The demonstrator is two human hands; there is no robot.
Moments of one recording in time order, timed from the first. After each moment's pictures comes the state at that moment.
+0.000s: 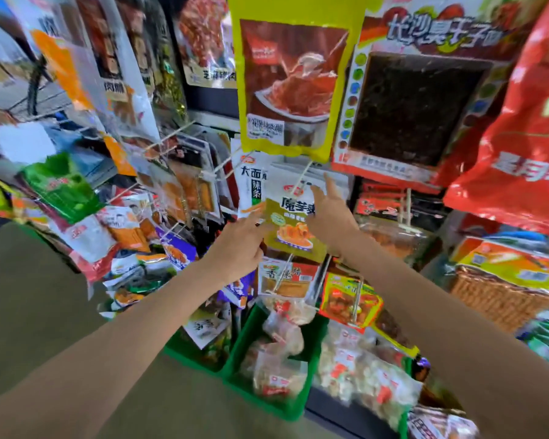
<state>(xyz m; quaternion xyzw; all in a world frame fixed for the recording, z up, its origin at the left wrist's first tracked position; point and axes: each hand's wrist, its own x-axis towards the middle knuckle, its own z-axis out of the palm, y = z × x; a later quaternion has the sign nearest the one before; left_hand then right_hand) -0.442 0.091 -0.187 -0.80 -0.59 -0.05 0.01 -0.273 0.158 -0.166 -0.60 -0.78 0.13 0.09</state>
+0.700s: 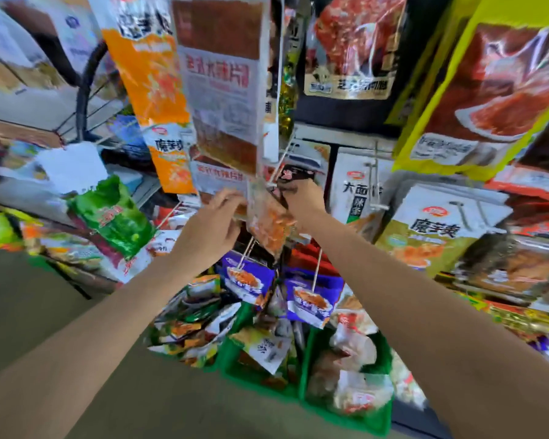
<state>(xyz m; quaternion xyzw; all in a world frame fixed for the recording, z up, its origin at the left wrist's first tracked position) -0.768 0.152 -0.170 -0.78 -0.58 -0.21 -0.03 -0.603 0.235 -0.175 -0.64 -0.64 0.32 0.29</state>
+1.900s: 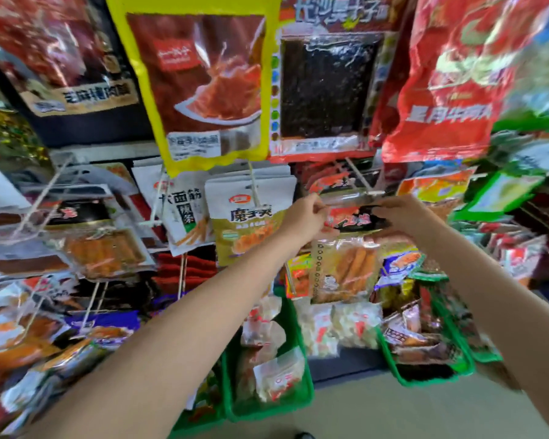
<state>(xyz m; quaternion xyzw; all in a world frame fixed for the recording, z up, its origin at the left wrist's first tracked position) -0.349 0.156 -0.169 -0.67 -0.40 -0.21 -0.59 -0.188 0.084 -0.157 -0.76 -0.32 0.38 0.42</state>
